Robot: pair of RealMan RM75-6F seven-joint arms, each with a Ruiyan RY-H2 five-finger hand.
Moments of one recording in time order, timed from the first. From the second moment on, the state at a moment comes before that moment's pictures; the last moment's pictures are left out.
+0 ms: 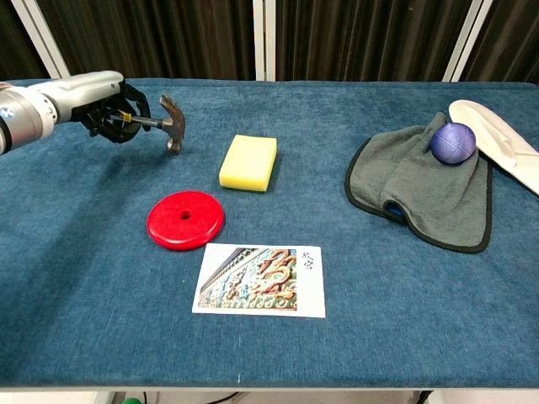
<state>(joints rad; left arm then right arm) -0.79 -1.65 -0.20 -1.05 1.15 0.83 -0.04 0.01 -1.08 0.01 -1.66 -1.64 1.59 0.01</state>
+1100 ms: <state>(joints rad) -0.88 -1.69 -0.18 -1.11 1.37 0.86 -0.26 0.01 -1.09 0.01 -1.66 -1.63 1.57 0.01</state>
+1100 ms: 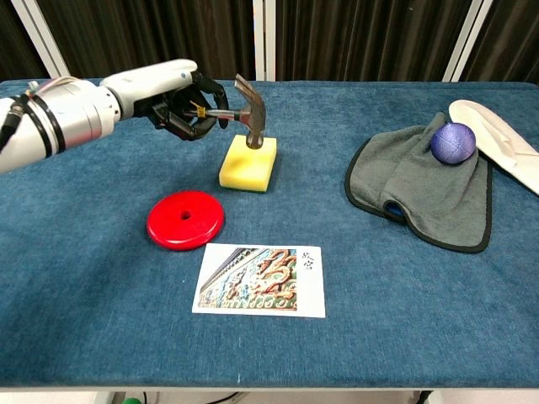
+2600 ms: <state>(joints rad) -0.83 -1.66 -0.23 -1.13 1.27 0.85 -0.31 0.01 -1.09 0.01 -1.64 -1.63 1.57 0.03</state>
